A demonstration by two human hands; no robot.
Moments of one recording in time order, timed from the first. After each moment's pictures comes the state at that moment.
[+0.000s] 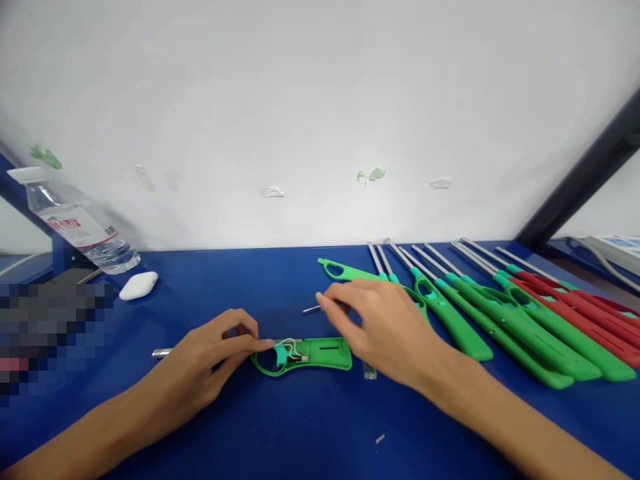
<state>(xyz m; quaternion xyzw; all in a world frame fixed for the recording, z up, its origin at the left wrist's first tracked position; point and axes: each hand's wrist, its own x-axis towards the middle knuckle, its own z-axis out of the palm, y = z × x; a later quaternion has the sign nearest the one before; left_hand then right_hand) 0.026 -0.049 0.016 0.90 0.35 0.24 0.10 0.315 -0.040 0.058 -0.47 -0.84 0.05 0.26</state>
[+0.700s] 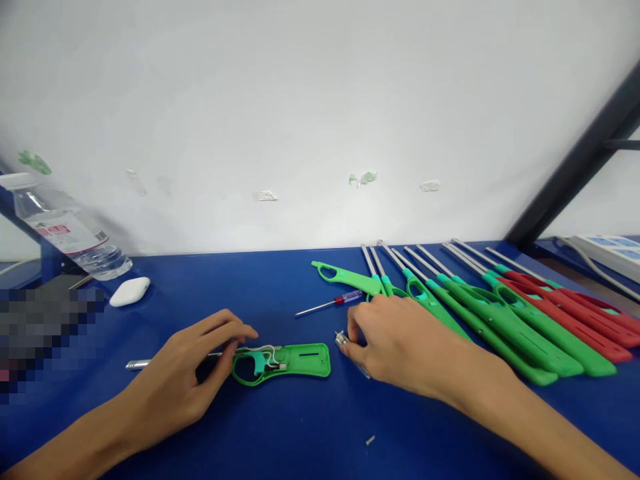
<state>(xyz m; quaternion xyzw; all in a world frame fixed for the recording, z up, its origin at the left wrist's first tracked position) 0.030 -0.056 0.027 0.87 0.40 0.26 0.13 0.351 -0.041 0.051 -0.52 -0.85 0.07 0.09</state>
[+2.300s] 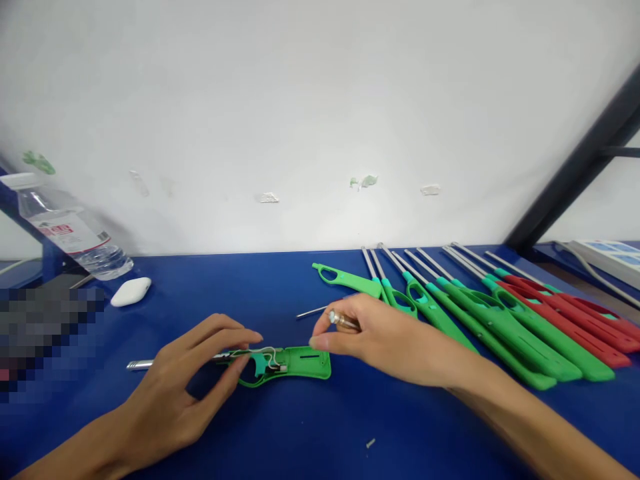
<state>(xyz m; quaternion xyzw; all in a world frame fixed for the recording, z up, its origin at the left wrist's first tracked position) 0.039 -0.067 0.030 0.87 0.33 0.36 0.11 0.330 -0.044 0.082 -0.50 -0.75 0.41 0.14</state>
